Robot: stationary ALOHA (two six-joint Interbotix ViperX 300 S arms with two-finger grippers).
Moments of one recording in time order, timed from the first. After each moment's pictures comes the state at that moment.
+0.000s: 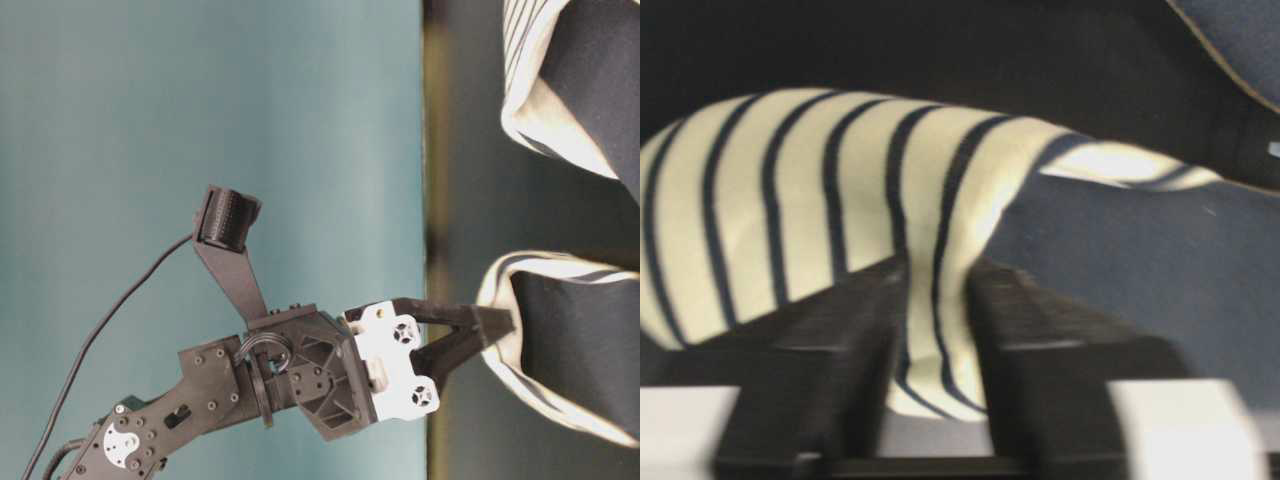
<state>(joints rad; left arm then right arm) 0.15 0.17 0.35 0.06 0.69 0.01 -0.06 -1.04 1.24 0.00 -0.12 0.00</state>
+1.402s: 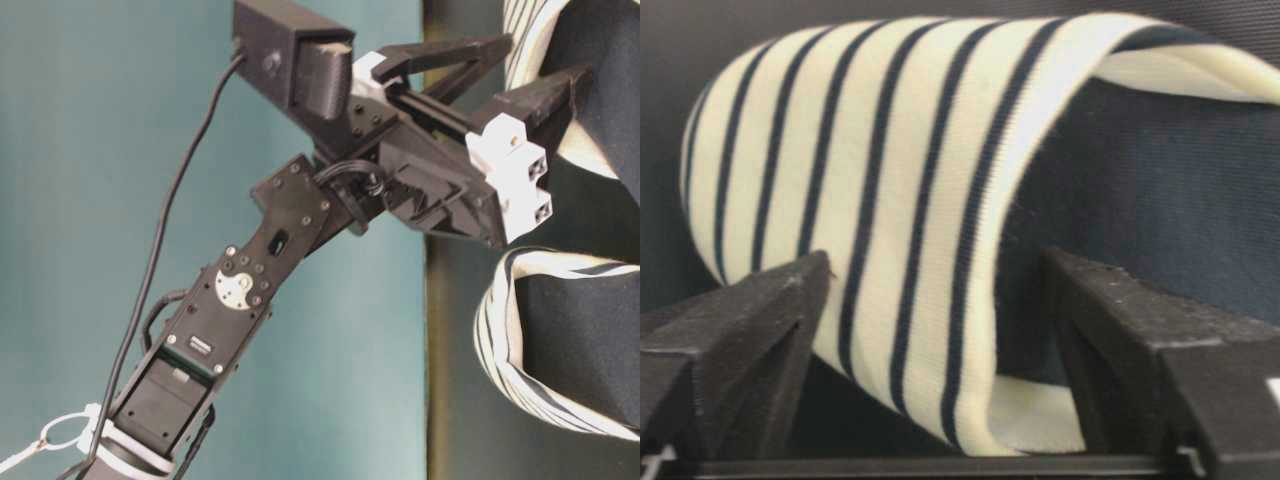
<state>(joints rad) 0.09 0.49 0.04 0.06 0.30 0.75 -0.06 -1.06 1.26 0.00 -0.12 0.00</state>
